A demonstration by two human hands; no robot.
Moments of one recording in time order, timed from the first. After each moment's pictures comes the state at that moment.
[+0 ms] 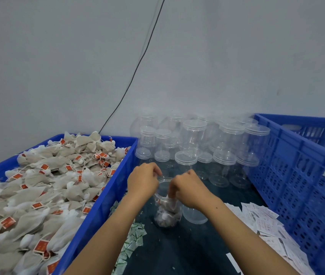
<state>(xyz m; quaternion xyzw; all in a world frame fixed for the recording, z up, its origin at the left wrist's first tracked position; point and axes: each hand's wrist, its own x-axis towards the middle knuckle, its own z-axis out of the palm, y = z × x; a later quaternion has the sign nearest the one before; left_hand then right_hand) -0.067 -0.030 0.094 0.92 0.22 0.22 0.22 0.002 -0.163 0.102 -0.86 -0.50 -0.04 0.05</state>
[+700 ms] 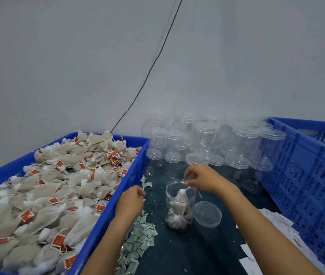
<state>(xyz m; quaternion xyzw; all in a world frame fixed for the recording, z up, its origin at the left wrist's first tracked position) -0.109 0.013 0.033 0.85 0.34 0.18 0.37 0.040 -0.158 0.112 -0.89 -0.40 0.09 0.20</state>
